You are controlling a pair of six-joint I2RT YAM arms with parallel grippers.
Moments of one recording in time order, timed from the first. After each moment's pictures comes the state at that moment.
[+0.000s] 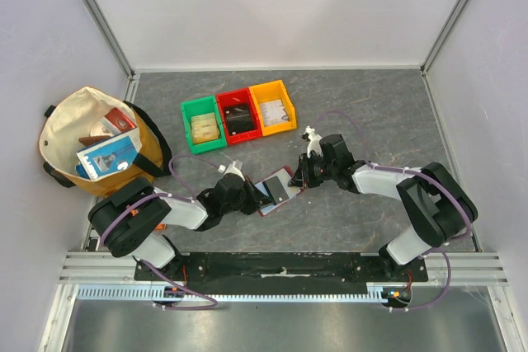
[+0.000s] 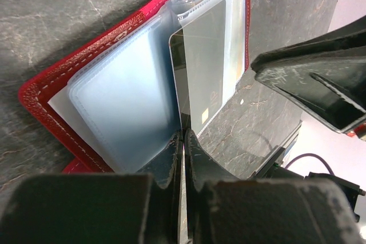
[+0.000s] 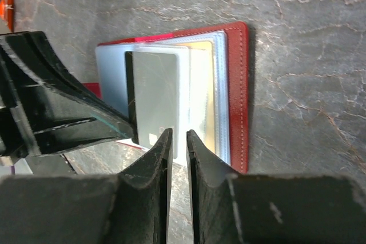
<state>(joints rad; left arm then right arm) -0.82 1.51 0.33 0.59 0.06 -1.23 0.54 1.58 0.66 0.17 -0.47 0.41</state>
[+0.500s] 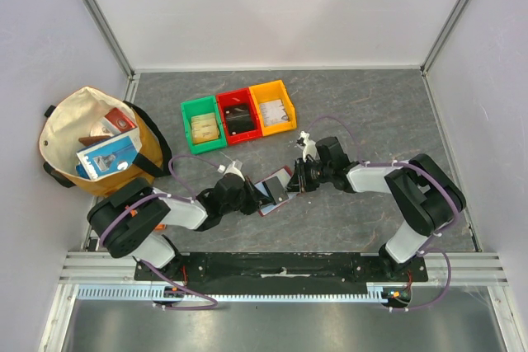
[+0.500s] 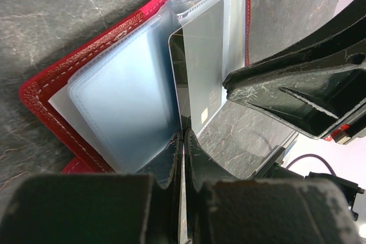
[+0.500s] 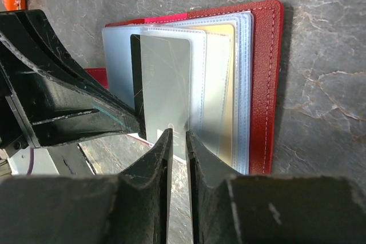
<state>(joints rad) -0.82 1.51 0.33 0.58 0.06 -1.23 0.55 1.67 0.66 0.22 -0.59 0.44</state>
